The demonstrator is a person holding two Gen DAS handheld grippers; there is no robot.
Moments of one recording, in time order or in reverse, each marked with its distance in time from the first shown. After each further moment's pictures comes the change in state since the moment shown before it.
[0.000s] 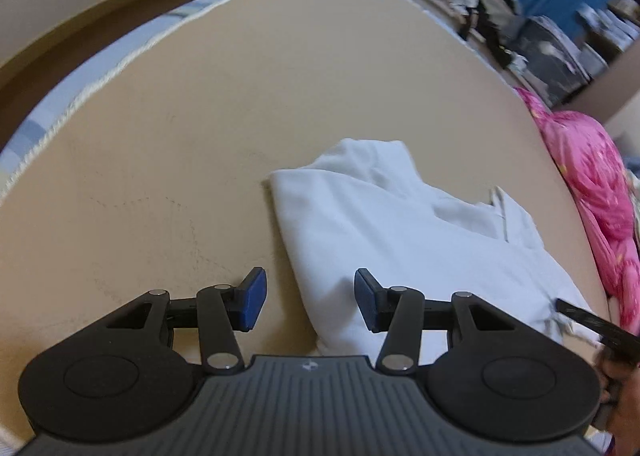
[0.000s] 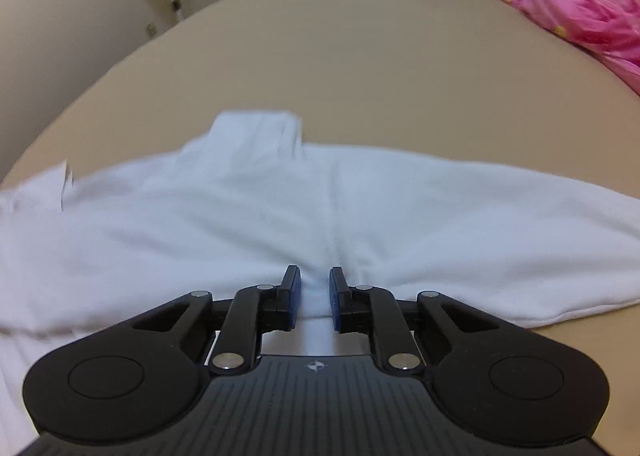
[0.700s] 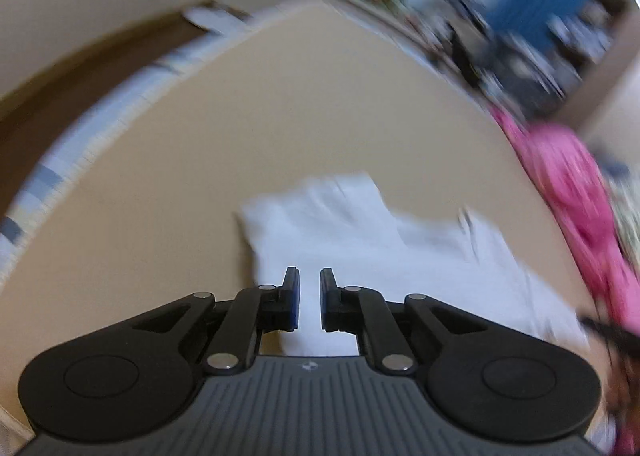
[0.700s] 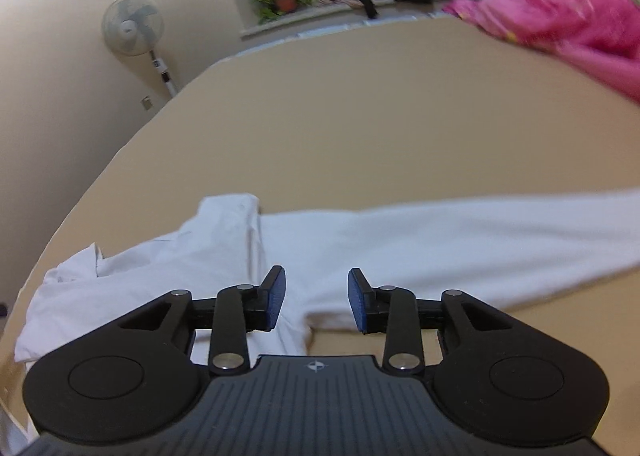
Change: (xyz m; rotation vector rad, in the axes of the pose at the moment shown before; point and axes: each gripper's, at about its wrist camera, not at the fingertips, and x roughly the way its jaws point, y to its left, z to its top) left arm -0.041 -0.009 -0.007 0.118 -0.069 -0.065; right arm -0.086 -0.092 -0.011 0.160 -0.069 0.034
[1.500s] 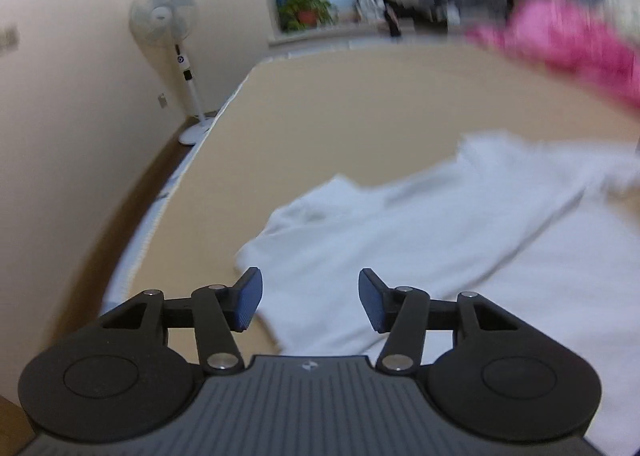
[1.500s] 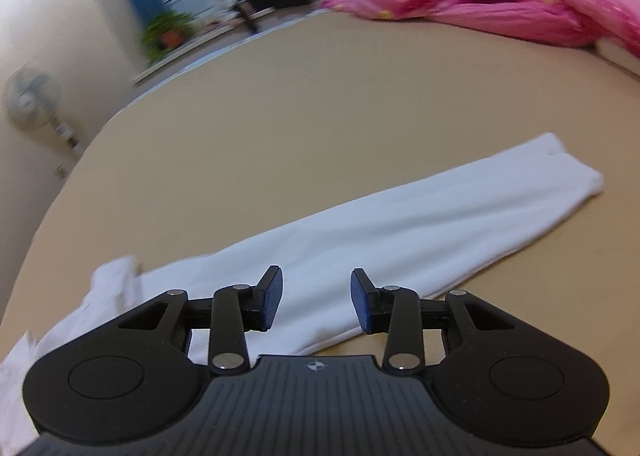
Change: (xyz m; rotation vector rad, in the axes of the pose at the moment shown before) left arm -0.003 -0.133 -0.047 0.576 -0.186 0.362; right arm 0.009 -0.102 0.016 0.274 -0.085 -0.211
